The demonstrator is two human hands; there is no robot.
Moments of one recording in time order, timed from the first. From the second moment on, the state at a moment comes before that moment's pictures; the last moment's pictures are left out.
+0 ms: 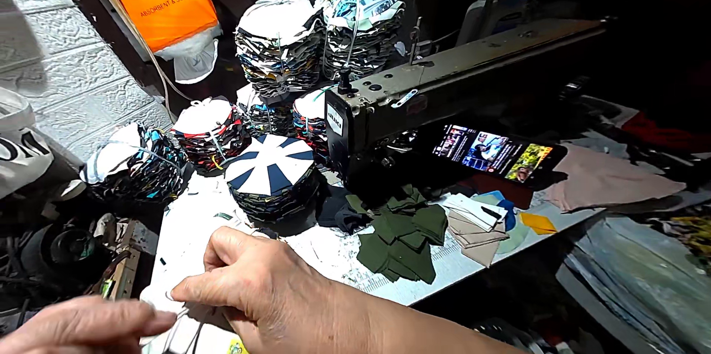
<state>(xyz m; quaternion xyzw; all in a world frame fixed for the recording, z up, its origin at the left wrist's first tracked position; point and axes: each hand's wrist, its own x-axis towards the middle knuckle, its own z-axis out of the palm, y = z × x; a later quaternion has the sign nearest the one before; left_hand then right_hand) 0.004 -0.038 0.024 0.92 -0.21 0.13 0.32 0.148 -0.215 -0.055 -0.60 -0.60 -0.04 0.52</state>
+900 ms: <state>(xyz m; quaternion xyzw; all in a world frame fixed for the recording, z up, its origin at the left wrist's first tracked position) 0.065 -0.033 0.019 0.94 -0.07 0.35 0.02 0.153 -0.209 -0.063 -0.63 -0.56 -0.08 0.54</state>
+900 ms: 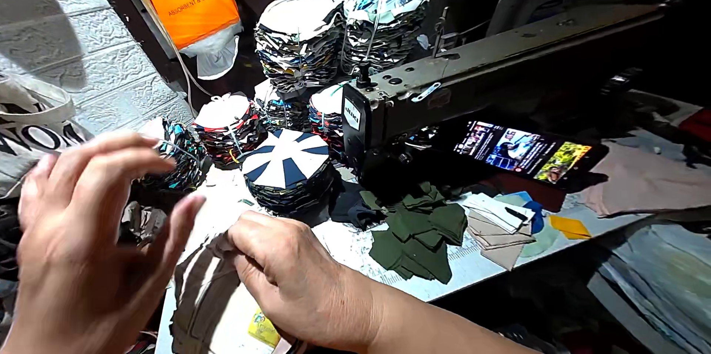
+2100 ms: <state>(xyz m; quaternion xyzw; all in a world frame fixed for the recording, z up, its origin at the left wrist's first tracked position) 0.039 -0.049 -0.034 0.95 -0.05 0.24 0.21 0.155 -0.221 -0.070 -0.54 -0.55 -0.07 0.63</state>
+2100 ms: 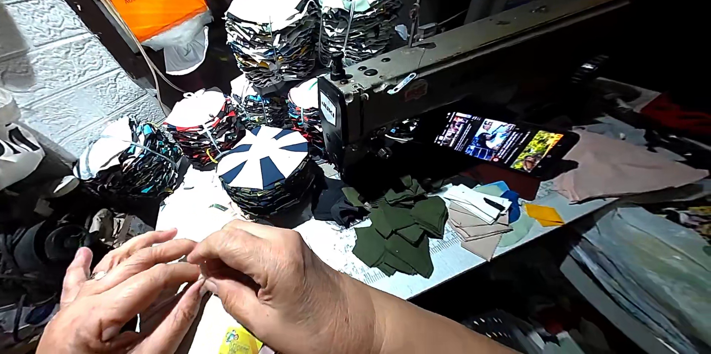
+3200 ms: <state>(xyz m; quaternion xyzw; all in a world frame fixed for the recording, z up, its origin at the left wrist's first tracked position) 0.036 -0.066 -0.033 0.95 -0.02 0.27 0.16 0.135 -0.224 -0.066 -0.70 -0.51 -0.23 0.45</state>
